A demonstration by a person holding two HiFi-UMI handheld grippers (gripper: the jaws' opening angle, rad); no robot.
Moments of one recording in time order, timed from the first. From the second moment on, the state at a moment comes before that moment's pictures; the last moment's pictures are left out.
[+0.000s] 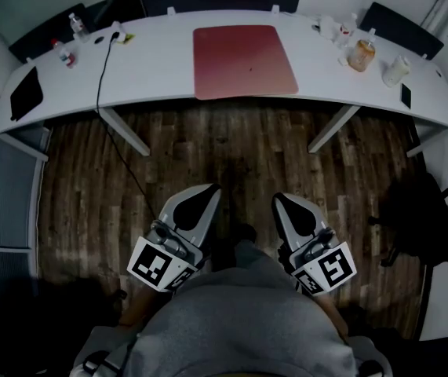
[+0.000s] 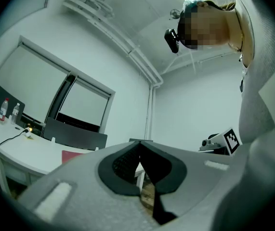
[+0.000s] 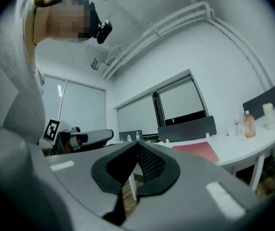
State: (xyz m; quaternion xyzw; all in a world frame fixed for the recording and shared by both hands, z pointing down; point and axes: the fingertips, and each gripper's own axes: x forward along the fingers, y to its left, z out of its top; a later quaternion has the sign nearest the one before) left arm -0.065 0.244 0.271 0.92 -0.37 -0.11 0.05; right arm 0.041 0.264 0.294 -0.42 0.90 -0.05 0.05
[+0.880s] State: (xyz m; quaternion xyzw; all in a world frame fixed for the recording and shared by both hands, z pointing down) left arm -0.027 0.119 0.261 0.91 -0.41 -0.11 0.03; right arm 0.094 0.130 0.288 -0.40 0.92 -0.05 0.04
